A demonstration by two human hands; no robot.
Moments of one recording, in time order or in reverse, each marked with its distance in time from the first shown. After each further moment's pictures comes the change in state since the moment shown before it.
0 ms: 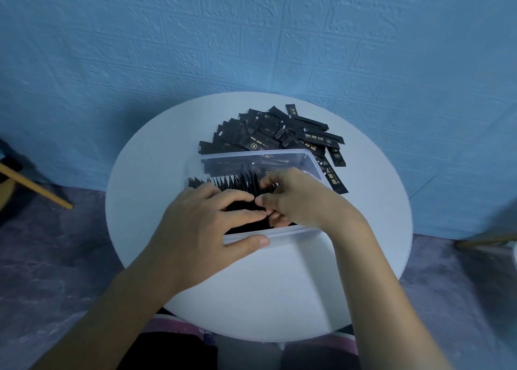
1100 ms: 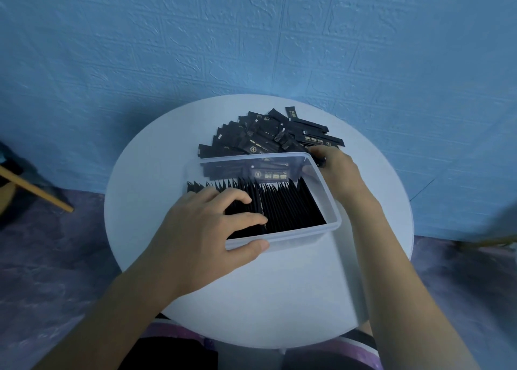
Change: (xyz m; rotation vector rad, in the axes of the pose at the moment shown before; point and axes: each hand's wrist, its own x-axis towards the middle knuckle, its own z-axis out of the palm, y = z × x) left_hand 0.003 0.002 -0.002 0.008 -0.070 -0.021; right_hand 0.051 0.062 -0.060 -0.282 0.511 -0.116
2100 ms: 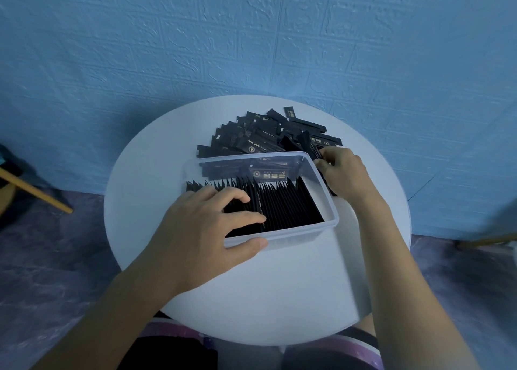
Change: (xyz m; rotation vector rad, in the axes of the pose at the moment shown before) left_hand 0.000 0.001 0.000 -0.010 -0.010 -0.006; right_hand 0.002 0.016 -0.003 0.008 0.061 0.058
